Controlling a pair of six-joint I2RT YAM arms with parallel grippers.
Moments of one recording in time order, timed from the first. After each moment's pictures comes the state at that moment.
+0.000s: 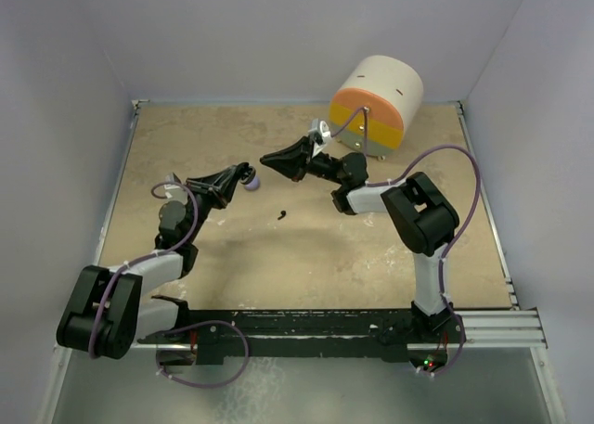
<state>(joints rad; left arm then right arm) -0.20 1.21 0.25 1.06 0.16 -1.83 0.57 2.03 1.09 1.46 -0.76 0.49</state>
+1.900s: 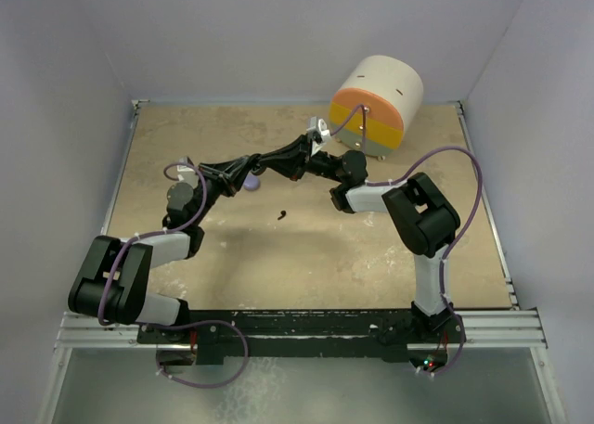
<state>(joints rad) -0.21 1.41 0.41 1.08 0.28 -1.82 0.58 2.02 1.11 1.46 -0.79 0.51</state>
